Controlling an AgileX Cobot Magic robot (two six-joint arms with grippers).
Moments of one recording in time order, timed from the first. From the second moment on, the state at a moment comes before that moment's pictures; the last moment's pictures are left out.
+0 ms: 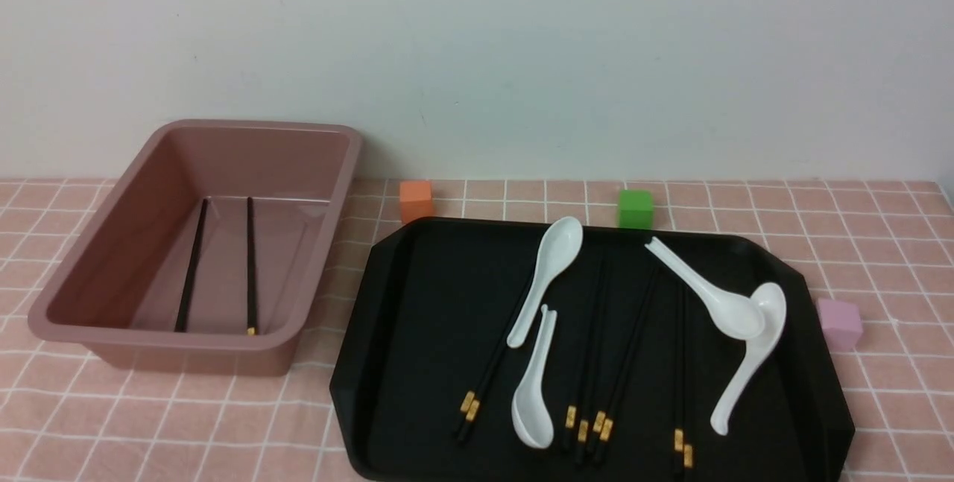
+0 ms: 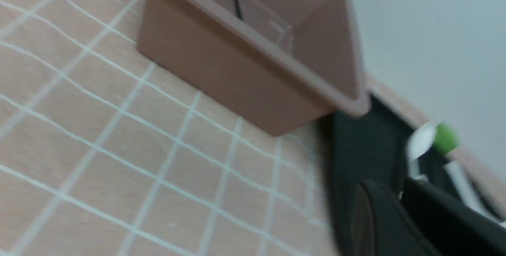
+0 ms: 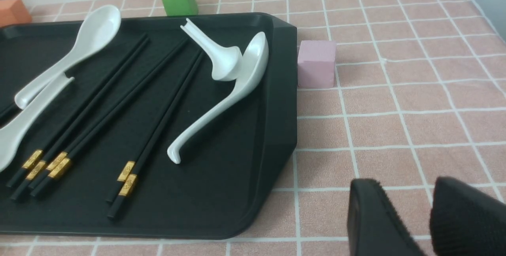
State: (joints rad) right arm 0.04 -0.01 0.01 -0.06 0.39 0.22; left arm -0.06 -0.01 0.03 -0.34 0.25 -0.46
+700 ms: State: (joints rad) right arm 0.04 -0.01 0.01 -0.06 0.39 0.22; left arm -0.06 0.60 -0.58 -0.47 0.82 -0.18
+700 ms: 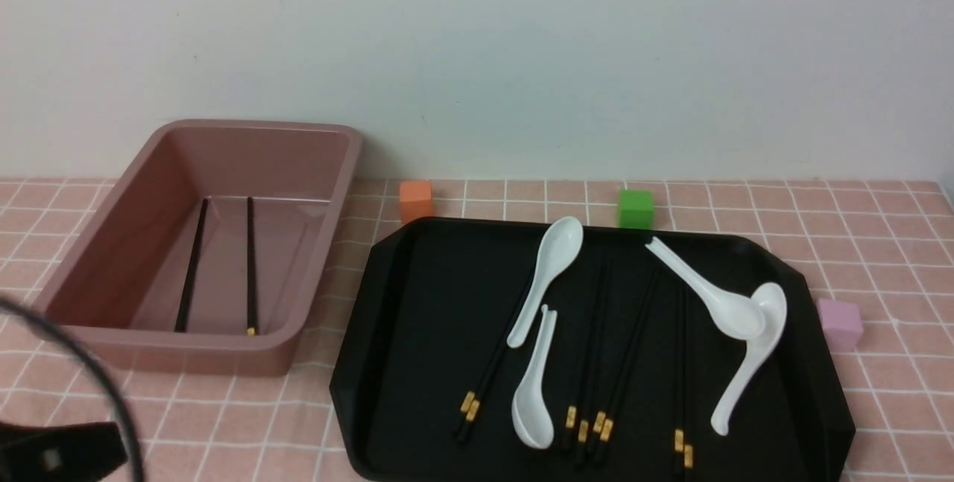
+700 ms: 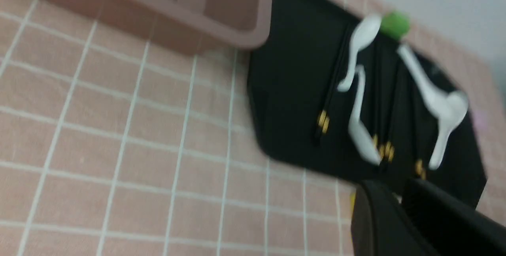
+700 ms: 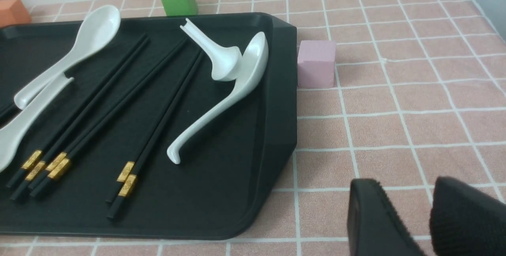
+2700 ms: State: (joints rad) right arm 0.04 -0.01 0.01 -0.06 0.39 0.22; left arm -0.65 2.09 -1.48 -0.01 0.84 -0.10
